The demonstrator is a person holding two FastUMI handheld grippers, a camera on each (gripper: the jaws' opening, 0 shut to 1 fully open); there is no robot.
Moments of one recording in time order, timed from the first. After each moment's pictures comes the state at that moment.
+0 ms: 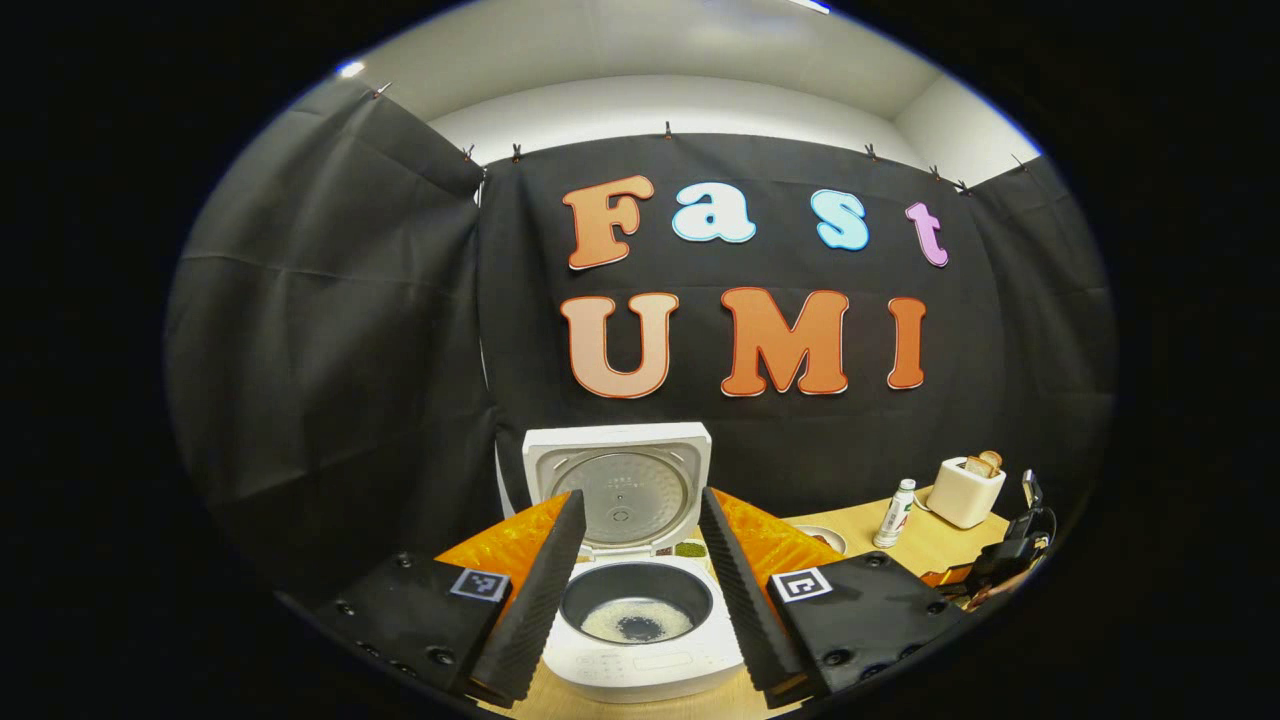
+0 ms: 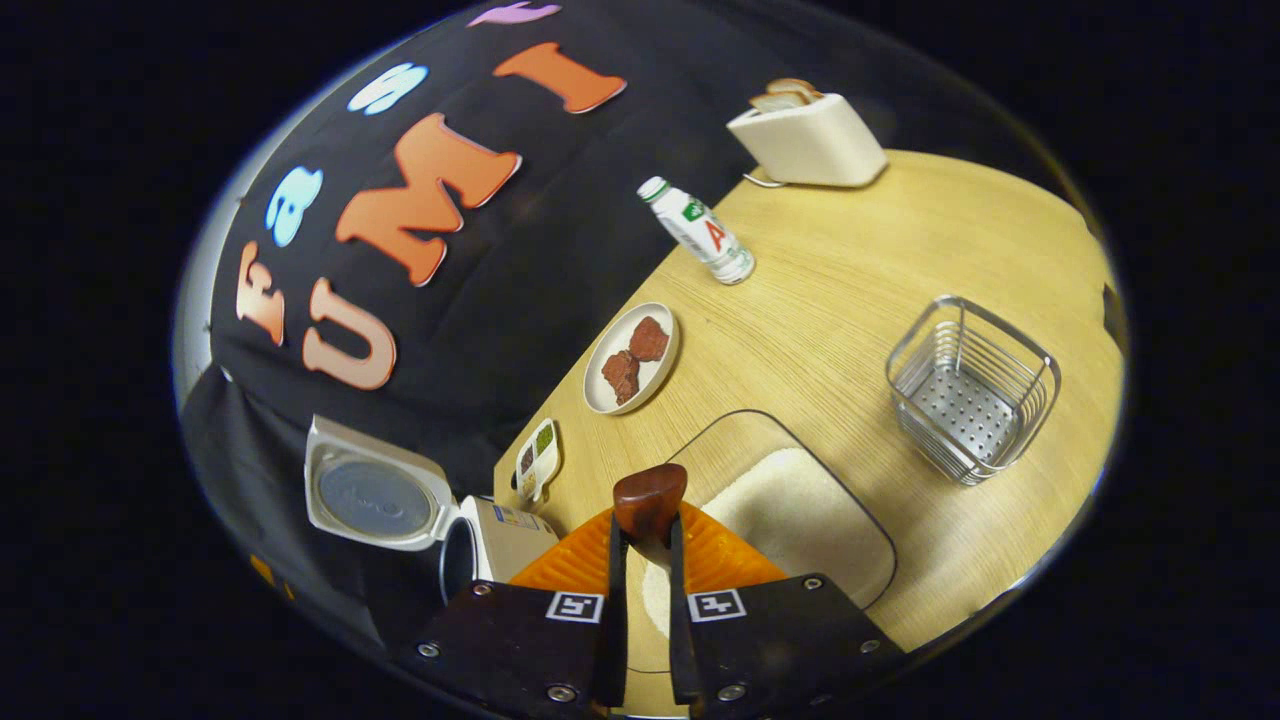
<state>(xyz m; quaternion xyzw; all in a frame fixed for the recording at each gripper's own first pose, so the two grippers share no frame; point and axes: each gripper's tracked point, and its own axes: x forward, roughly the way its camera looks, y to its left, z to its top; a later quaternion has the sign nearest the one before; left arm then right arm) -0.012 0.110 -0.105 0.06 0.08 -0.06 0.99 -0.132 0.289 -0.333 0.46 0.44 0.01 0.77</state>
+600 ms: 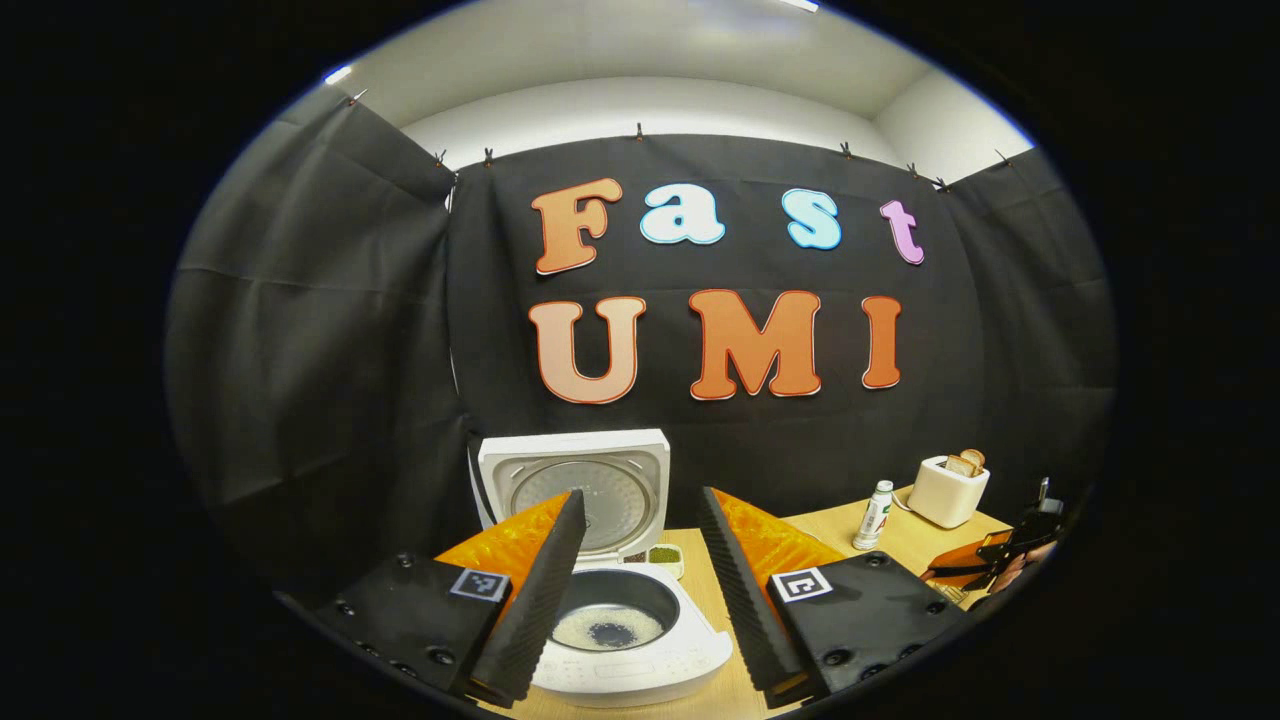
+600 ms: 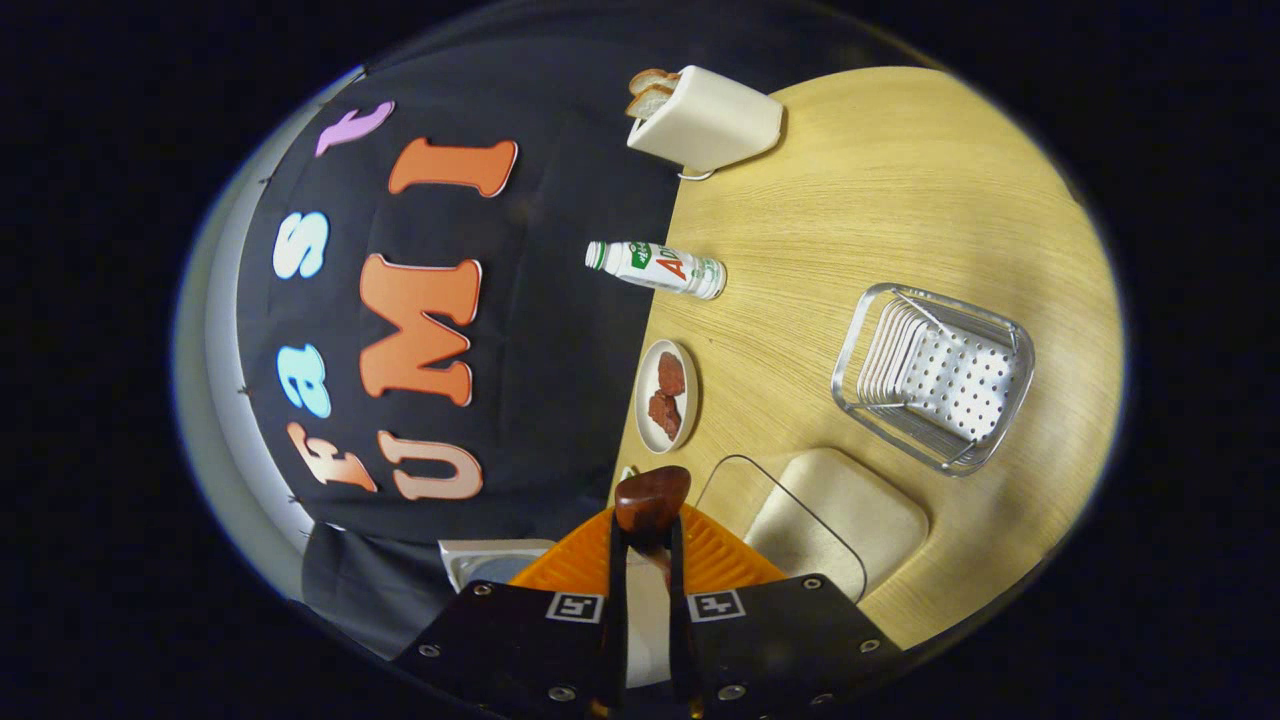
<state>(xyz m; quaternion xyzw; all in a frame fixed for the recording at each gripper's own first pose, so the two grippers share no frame) -0.006 0.071 -0.104 0.06 0.07 -0.08 0.99 -0.119 0.234 -0.291 0.65 0.39 0.00 0.66</state>
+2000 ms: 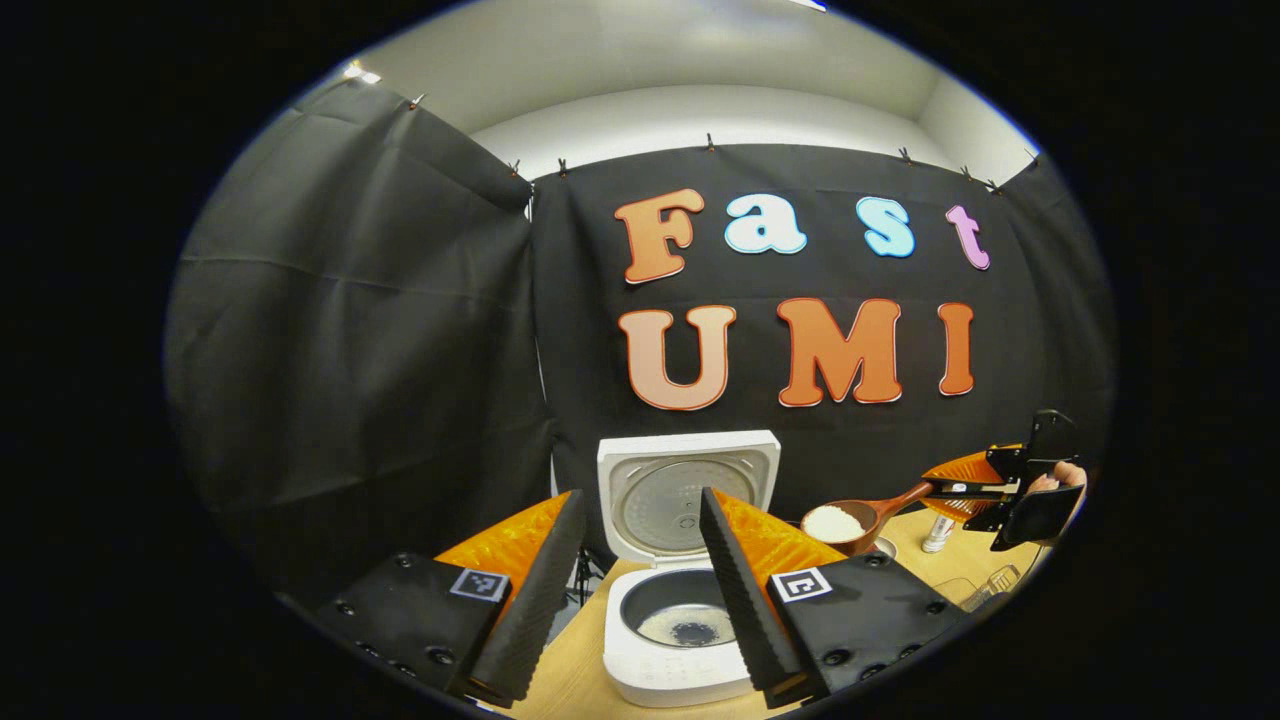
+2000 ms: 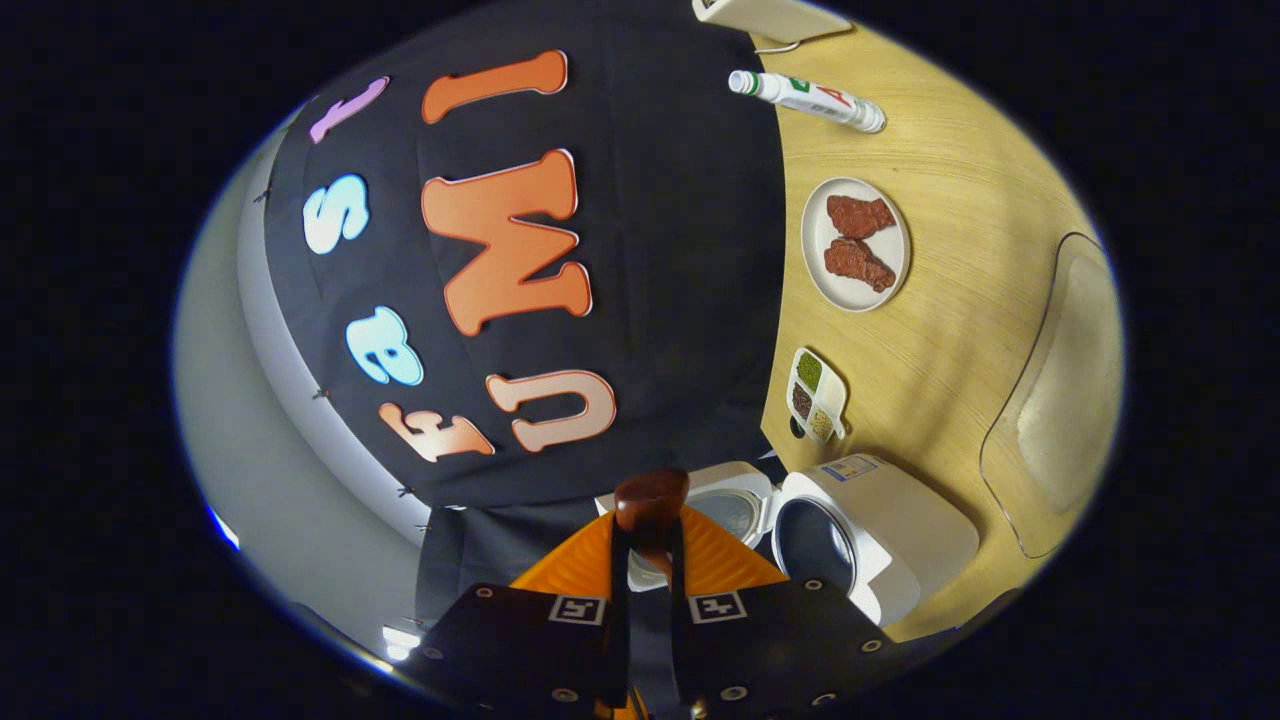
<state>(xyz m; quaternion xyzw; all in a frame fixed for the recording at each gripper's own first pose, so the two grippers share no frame) -0.020 0.188 -0.098 0.07 0.05 0.03 1.00 -0.038 0.429 -0.144 0.72 0.39 0.16 0.55</state>
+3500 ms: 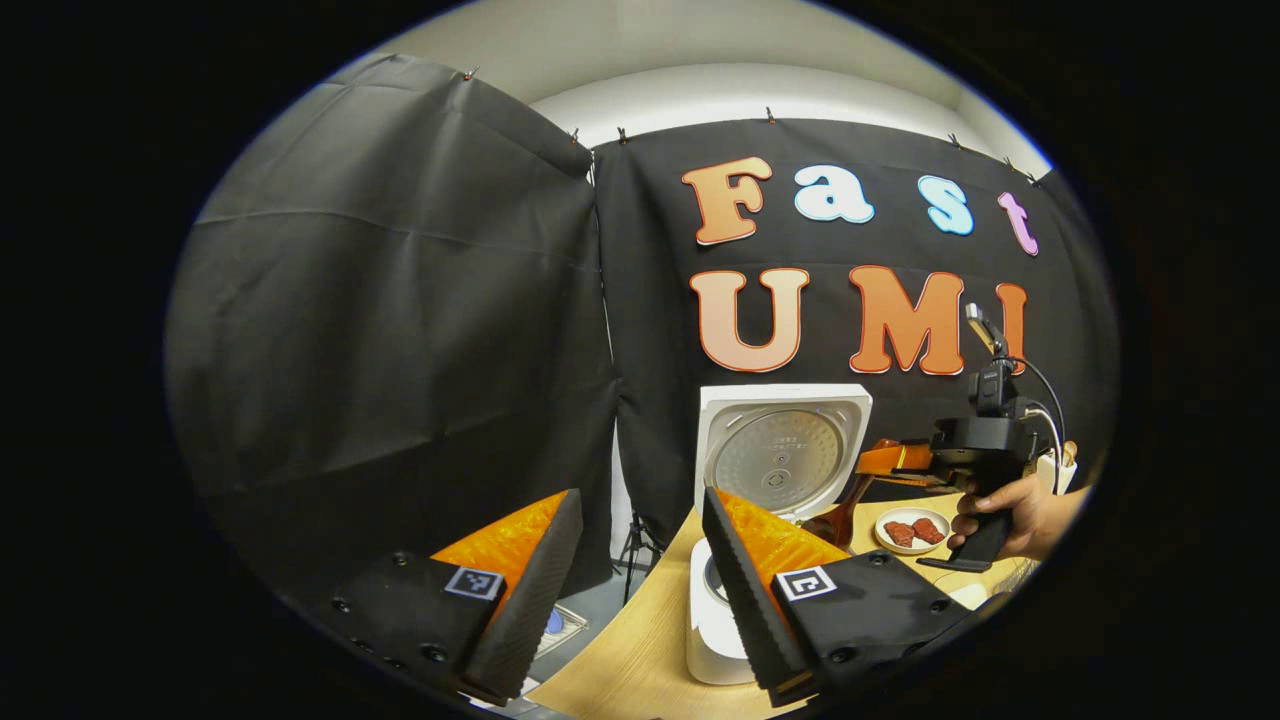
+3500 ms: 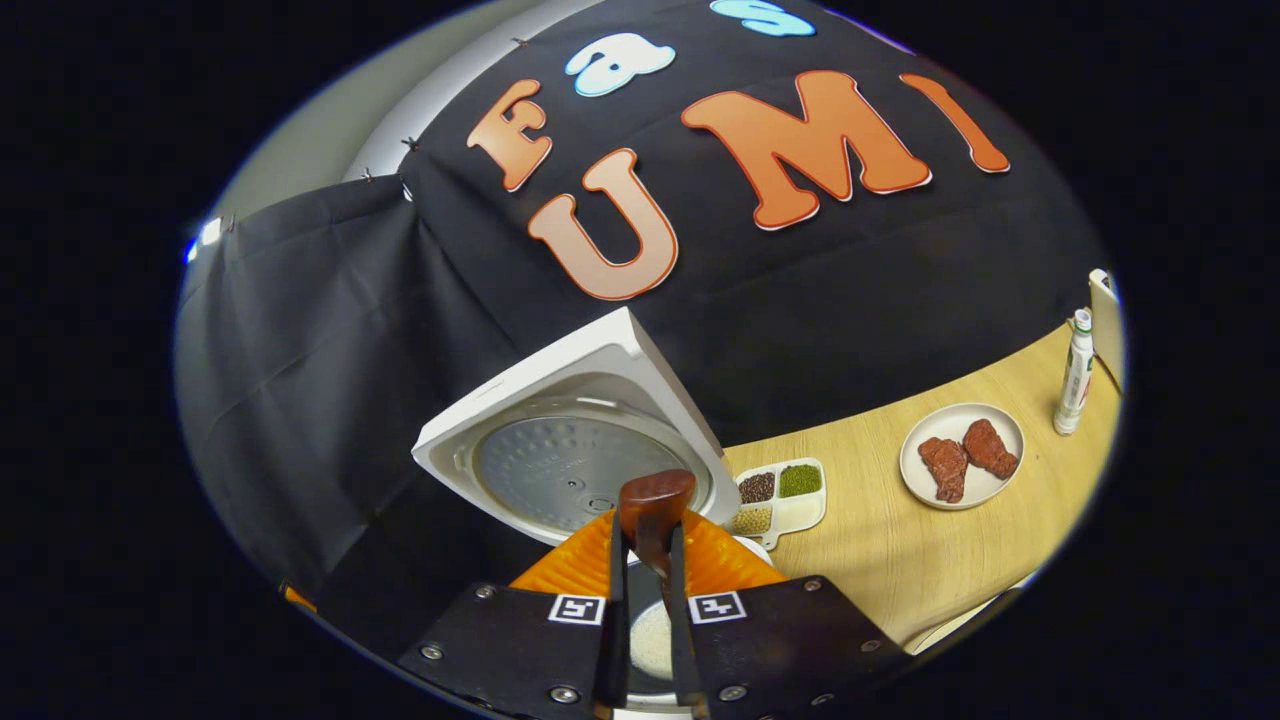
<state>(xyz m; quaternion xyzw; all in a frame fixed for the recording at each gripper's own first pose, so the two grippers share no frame) -0.033 0.273 -0.135 0.06 0.09 0.09 0.99 -0.034 0.589 -0.158 0.26 0.29 0.32 0.86</state>
